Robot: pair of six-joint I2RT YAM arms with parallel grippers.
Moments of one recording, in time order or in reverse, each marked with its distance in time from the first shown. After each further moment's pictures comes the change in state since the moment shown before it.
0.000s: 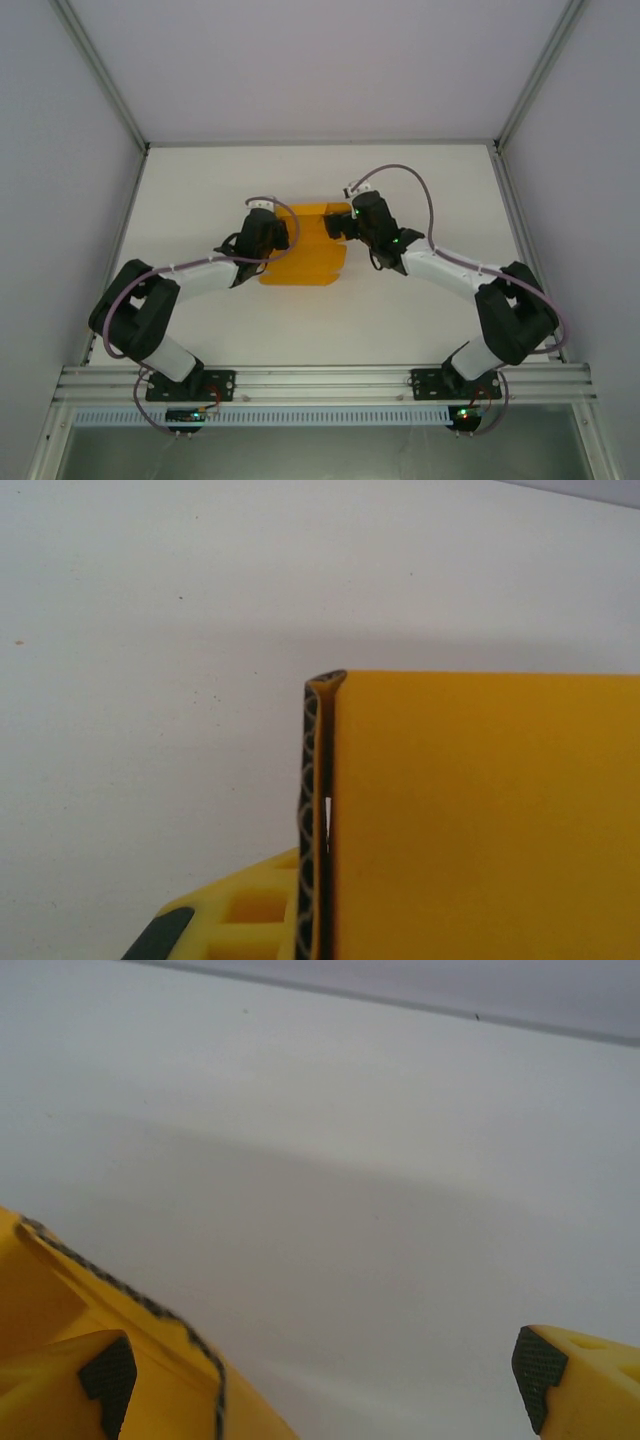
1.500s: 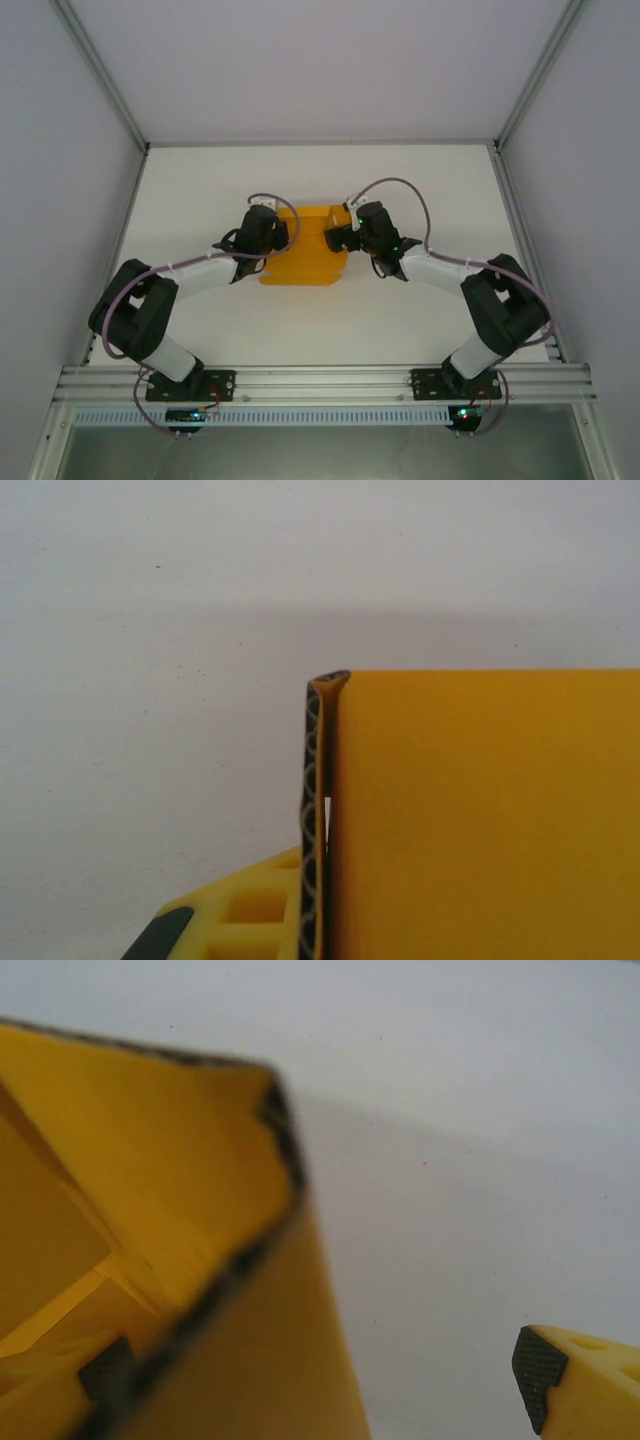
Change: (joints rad) left arm 0.015 0.000 0.032 -0.086 0.075 0.015; right arm -0.016 0.089 -0.098 0.177 -0.117 -0.055
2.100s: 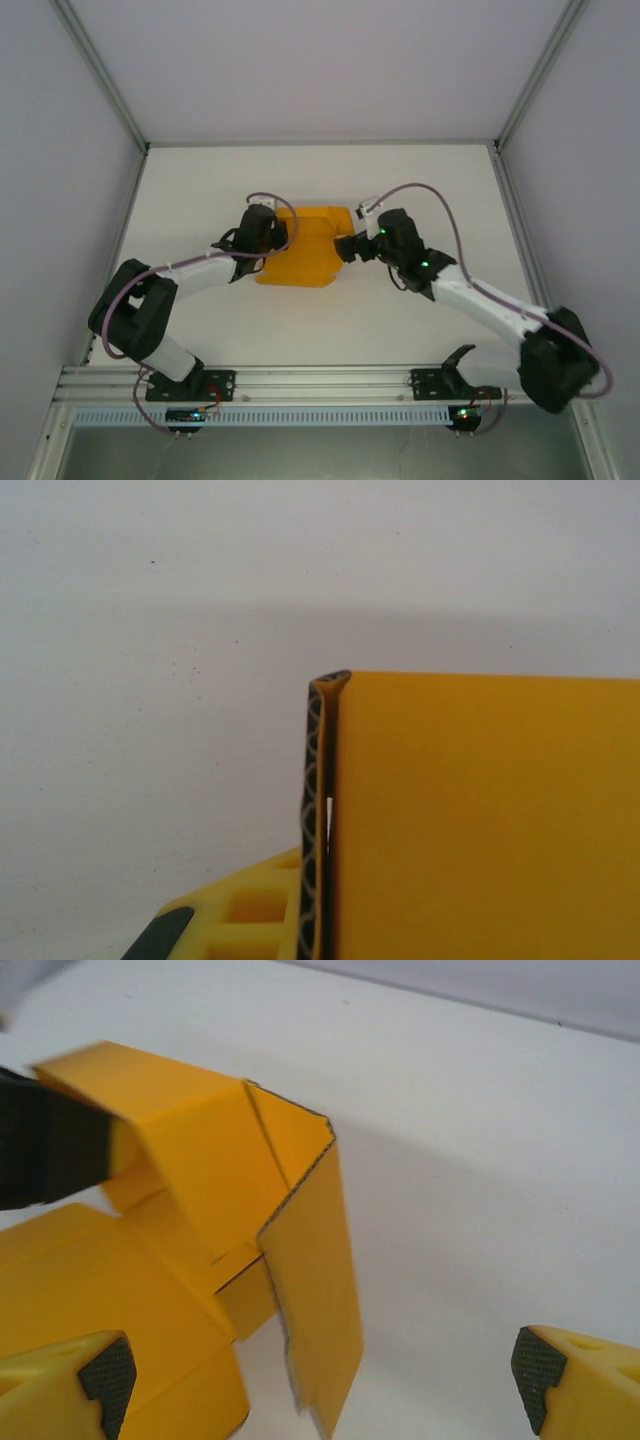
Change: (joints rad) left arm 0.019 0.000 0.000 0.002 0.028 -0.003; right arm -0.002 -0.425 -0.101 -0.235 -0.114 -0.034
